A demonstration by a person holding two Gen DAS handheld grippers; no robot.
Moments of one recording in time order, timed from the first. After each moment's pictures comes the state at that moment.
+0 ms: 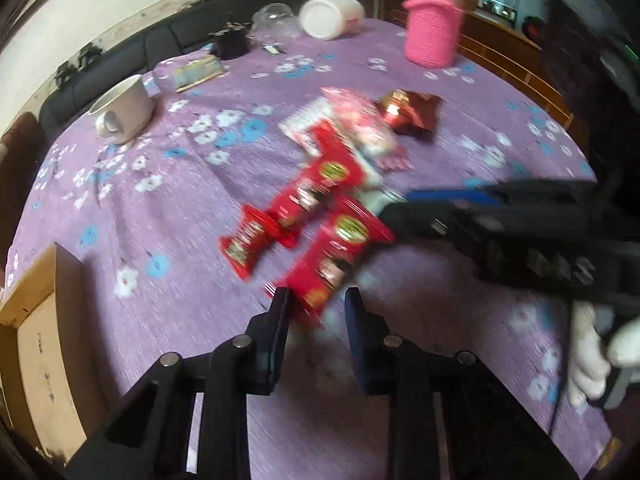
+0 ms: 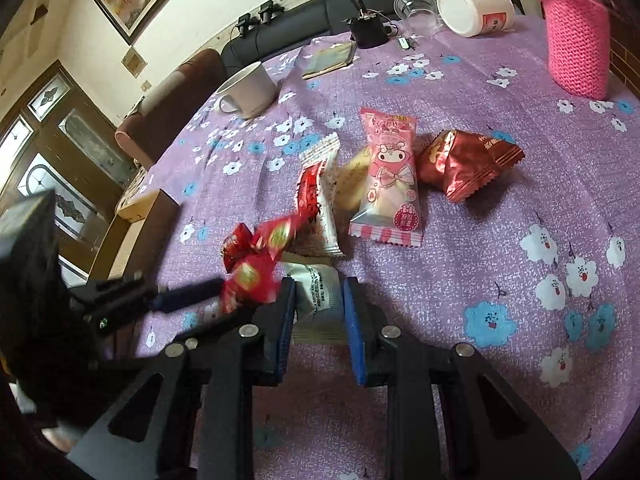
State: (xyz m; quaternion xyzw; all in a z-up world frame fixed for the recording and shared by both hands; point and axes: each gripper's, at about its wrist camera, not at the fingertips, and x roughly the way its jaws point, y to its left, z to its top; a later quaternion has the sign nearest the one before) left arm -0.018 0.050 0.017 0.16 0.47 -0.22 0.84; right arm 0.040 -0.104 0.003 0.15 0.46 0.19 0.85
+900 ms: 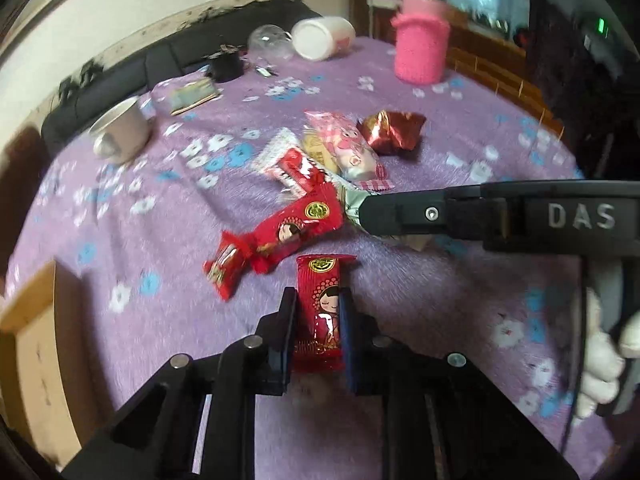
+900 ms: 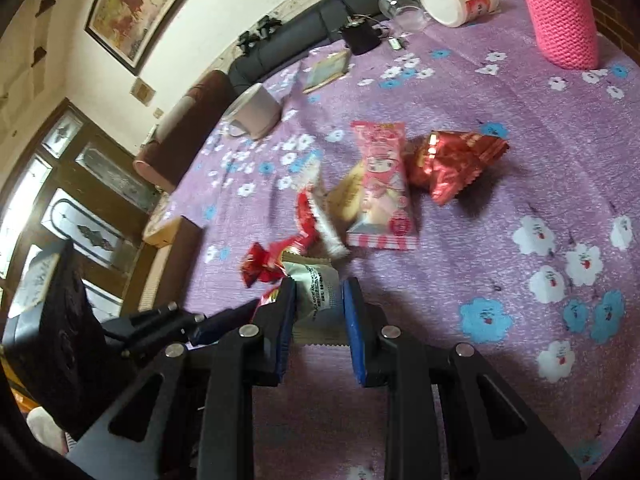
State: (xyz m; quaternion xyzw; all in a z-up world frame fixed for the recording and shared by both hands) left arm -0.021 0.046 0.024 0.13 0.43 -0.23 0.86; right arm 0.041 -0.126 0.008 0.23 0.45 0.24 0.83
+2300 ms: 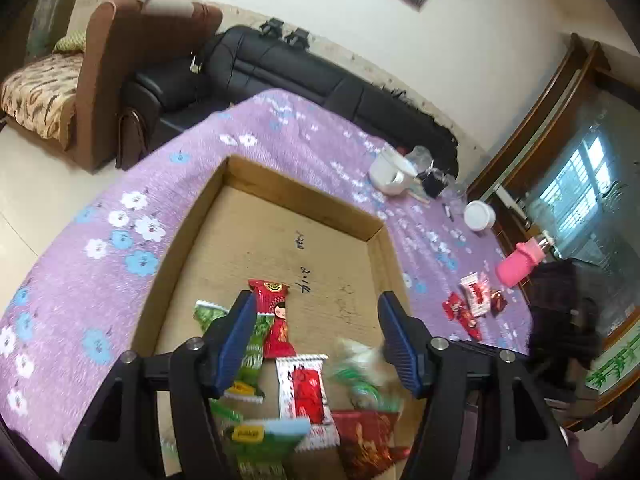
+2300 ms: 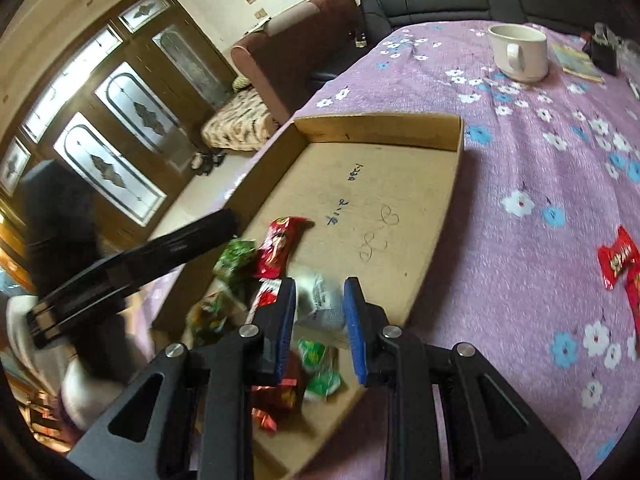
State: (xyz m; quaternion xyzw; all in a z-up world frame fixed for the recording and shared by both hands) left arm -0.093 0.352 0.062 -0.23 0.35 -0.08 0.91; right arm 0.005 0.155 0.033 0.07 0.47 0.38 0.79
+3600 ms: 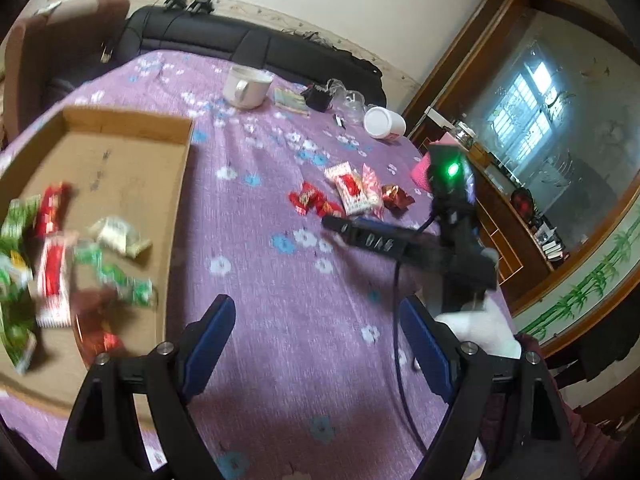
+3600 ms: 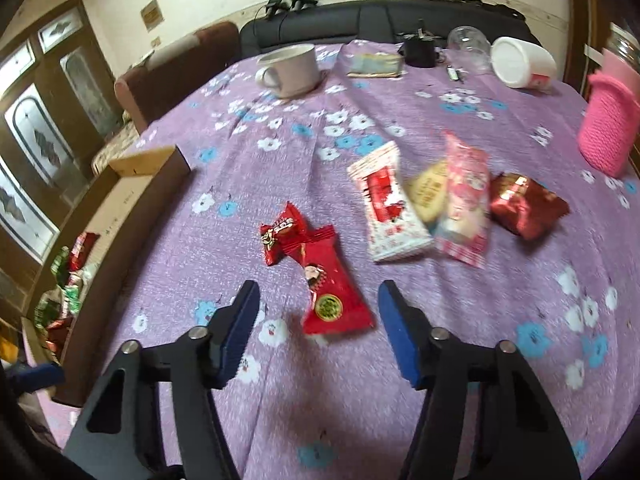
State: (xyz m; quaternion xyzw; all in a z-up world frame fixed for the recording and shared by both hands) left arm -0.134 0.168 0.065 -0.15 0.39 -0.20 0.88; right arm 0.035 -0.032 0.009 0.01 0.45 0.18 0.87
